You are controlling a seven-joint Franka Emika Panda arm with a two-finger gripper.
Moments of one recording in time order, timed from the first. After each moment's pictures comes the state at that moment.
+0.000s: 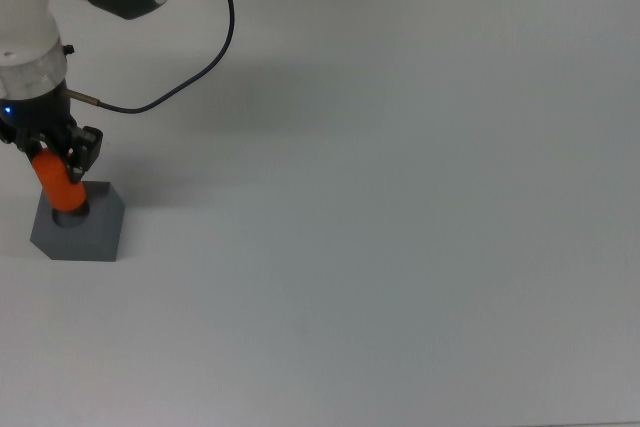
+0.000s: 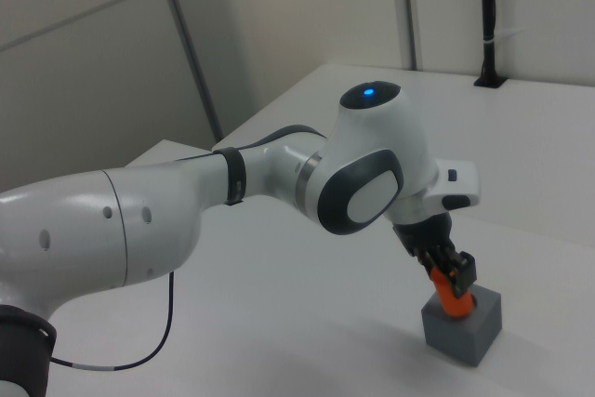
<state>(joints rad) -0.23 0.43 -0.09 -1.50 -0.04 2.14 0.05</state>
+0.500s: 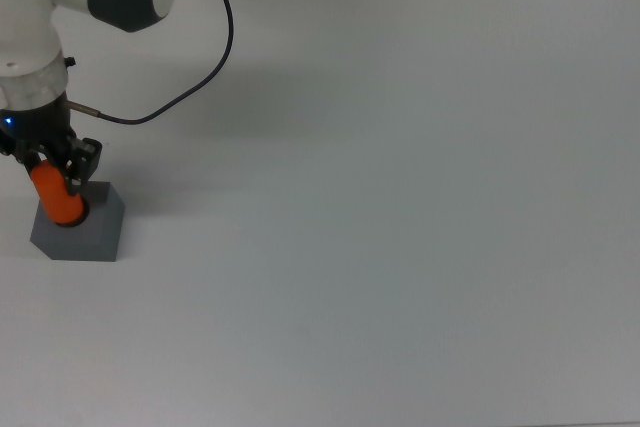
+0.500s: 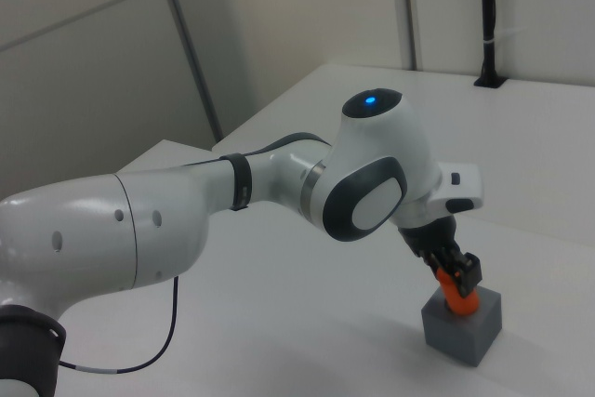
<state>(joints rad) -0.23 0.45 -0.09 -1.50 -0.04 2.19 0.05</state>
